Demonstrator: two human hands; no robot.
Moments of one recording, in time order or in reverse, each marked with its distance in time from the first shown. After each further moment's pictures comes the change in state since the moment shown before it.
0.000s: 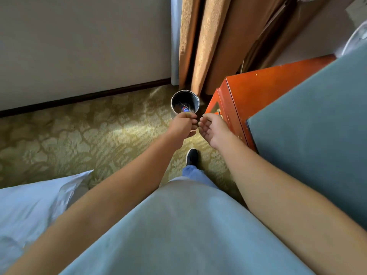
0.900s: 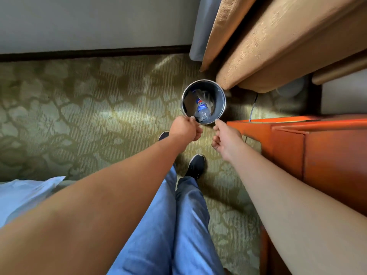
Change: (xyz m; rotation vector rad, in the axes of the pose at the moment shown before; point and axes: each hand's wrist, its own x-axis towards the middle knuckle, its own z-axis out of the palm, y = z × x) left_hand 0.404 0.001 -0.032 0.153 0.177 -0.305; right_hand 0.373 -0.053 0.092 -0.473 0.235 0.242
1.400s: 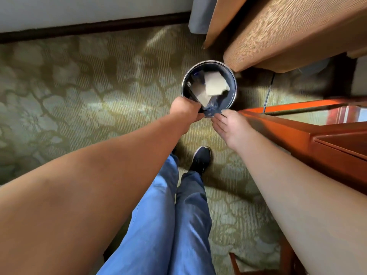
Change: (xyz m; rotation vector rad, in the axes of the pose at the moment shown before) left_hand 0.142 0.005 0.008 -0.068 0.002 -0.109; right_hand 0.122 -0.009 0.038 0.271 -0.049 0.120
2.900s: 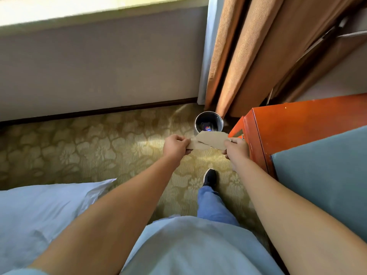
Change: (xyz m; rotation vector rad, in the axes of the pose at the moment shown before) left_hand -0.469 -0.155 -0.123 -0.029 0.234 0.443; right_hand -0.400 0.167 -0.167 -0.327 0.077 -0.658
